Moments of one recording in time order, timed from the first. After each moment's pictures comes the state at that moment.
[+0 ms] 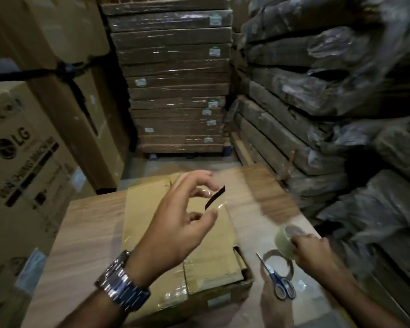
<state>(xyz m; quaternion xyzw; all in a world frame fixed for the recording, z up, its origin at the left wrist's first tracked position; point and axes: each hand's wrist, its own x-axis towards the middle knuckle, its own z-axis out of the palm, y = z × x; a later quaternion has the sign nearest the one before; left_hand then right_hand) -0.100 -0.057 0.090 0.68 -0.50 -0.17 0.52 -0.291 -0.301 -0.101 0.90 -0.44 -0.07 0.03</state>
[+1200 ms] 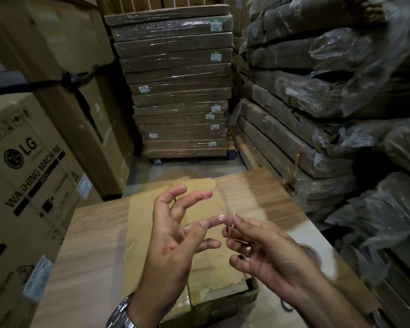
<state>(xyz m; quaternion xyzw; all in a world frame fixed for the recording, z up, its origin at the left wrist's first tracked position) -0.121 -0.053 0.075 0.54 -0.36 -0.24 0.72 -0.232 -0.172 0.069 0.38 -0.27 0.13 -0.88</state>
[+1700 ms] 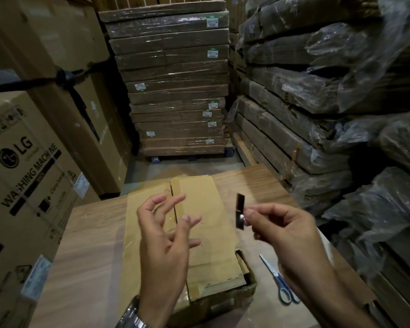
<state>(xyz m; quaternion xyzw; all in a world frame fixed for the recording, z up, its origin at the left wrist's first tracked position) -0.123 -0.056 0.057 0.67 -0.29 -0.09 0.68 -0.246 -0.173 0.072 0.57 -0.33 0.35 -0.67</state>
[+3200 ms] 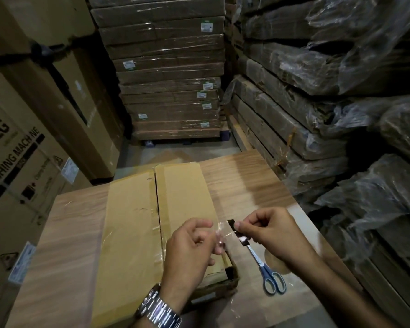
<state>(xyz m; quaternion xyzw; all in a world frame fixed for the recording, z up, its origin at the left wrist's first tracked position) -0.143 -0.118 -0.004 0.75 -0.21 -0.29 0.56 -0.251 -0.254 0.000 0.73 -0.35 0.17 -0.56</state>
